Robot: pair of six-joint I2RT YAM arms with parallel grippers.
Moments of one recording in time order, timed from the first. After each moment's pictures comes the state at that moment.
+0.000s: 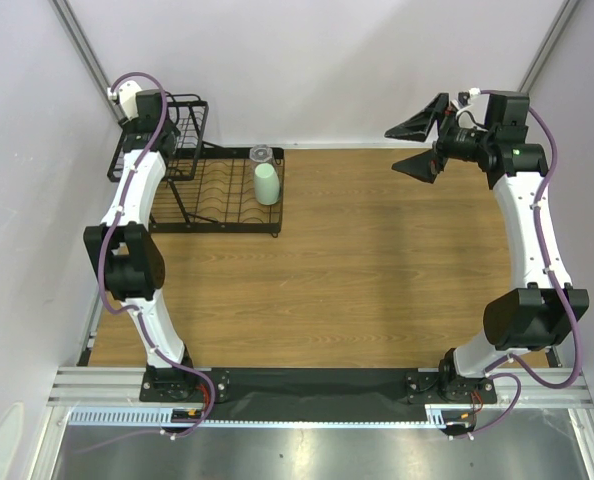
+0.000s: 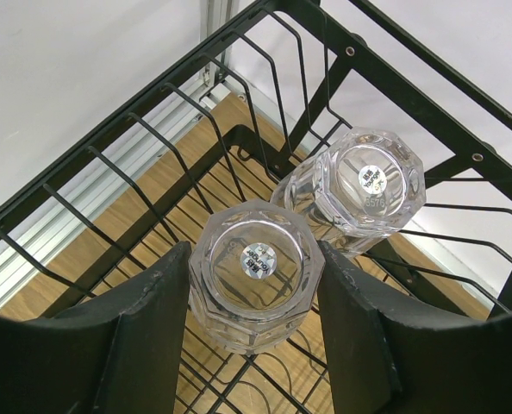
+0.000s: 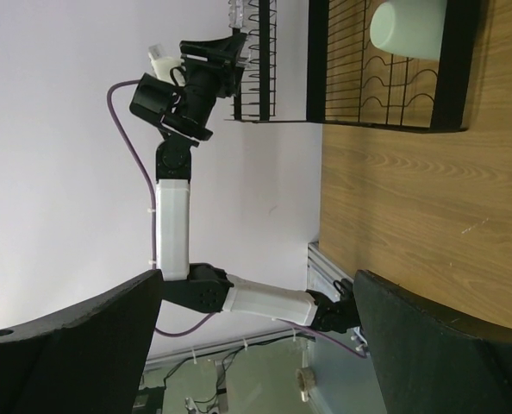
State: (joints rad) left arm 0.04 1.94 1.88 -0.41 -0.51 -0.46; right arm -0.02 1.56 1.76 -0.68 -1.01 0.96
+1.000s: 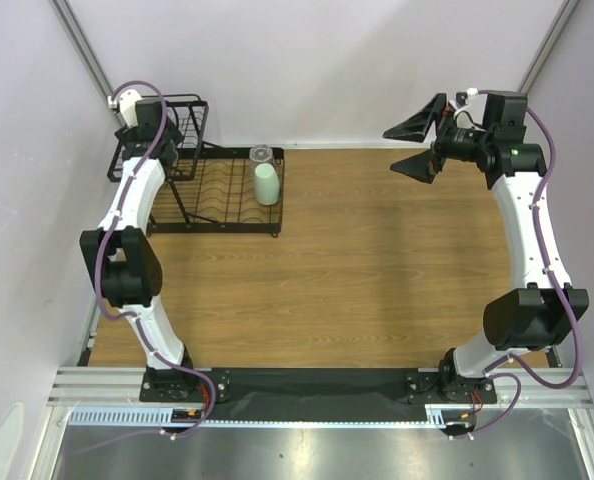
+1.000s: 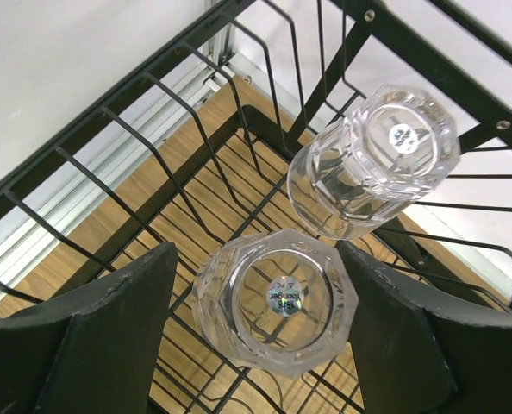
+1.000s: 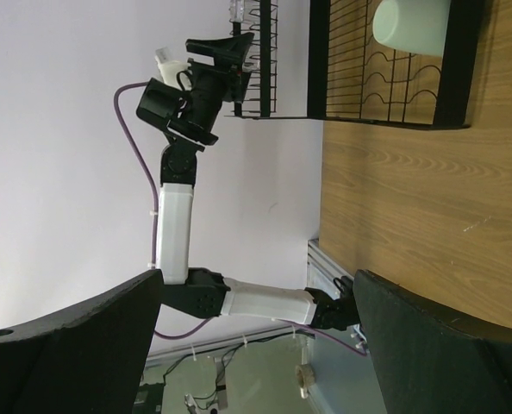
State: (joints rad) left arm 0.04 1.89 1.76 -0.37 -0.49 -0.46; right arm -0.01 1.56 1.76 -0.68 -1.01 0.96
